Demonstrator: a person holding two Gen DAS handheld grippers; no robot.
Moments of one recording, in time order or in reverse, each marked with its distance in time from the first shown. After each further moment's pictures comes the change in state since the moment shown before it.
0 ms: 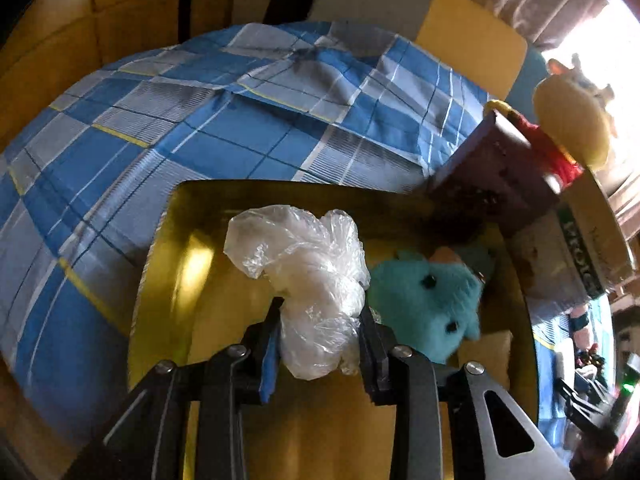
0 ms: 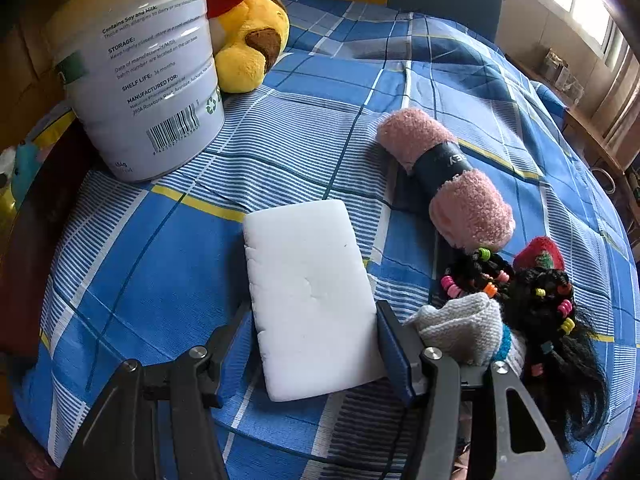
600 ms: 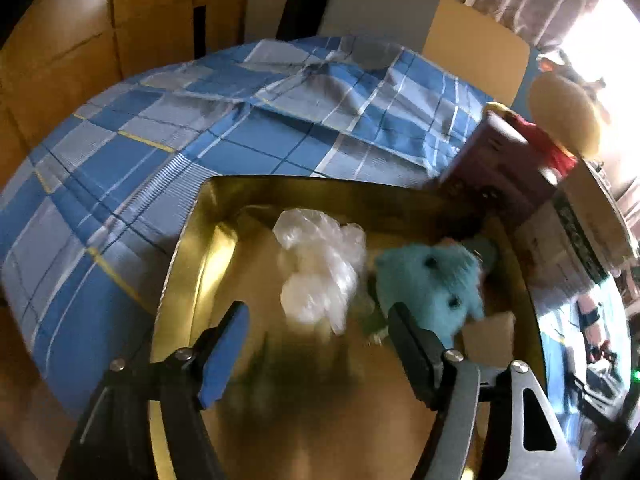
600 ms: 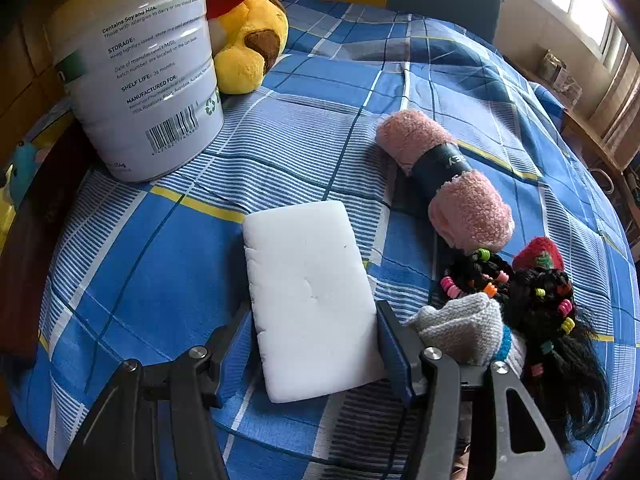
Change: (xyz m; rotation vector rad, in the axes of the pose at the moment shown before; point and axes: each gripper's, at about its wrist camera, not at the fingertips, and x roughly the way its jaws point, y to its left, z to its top) left arm -0.034 -0.006 -0.032 0.013 -0.086 0.071; right arm 0.000 0.000 0.000 0.005 -0.008 -0.006
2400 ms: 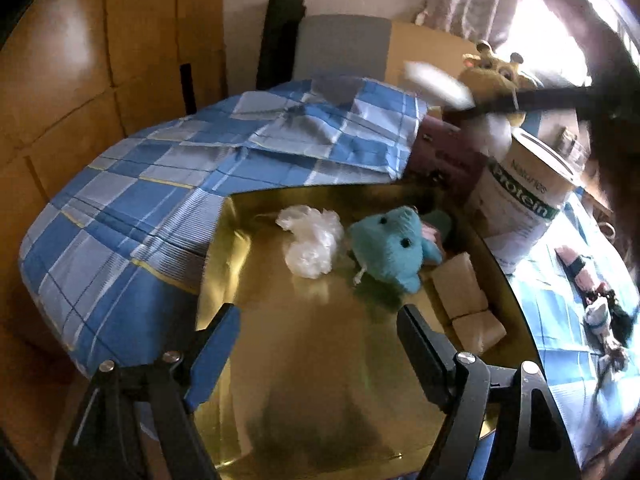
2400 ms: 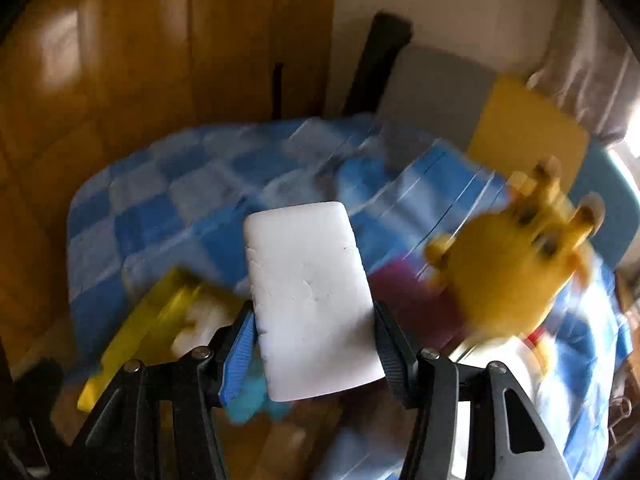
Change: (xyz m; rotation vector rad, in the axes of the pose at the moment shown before) left arm -0.075 -0.005 -0.055 0.129 -0.158 0.022; right arm -0.106 0.255 0.179 -0.478 -0.203 0.273
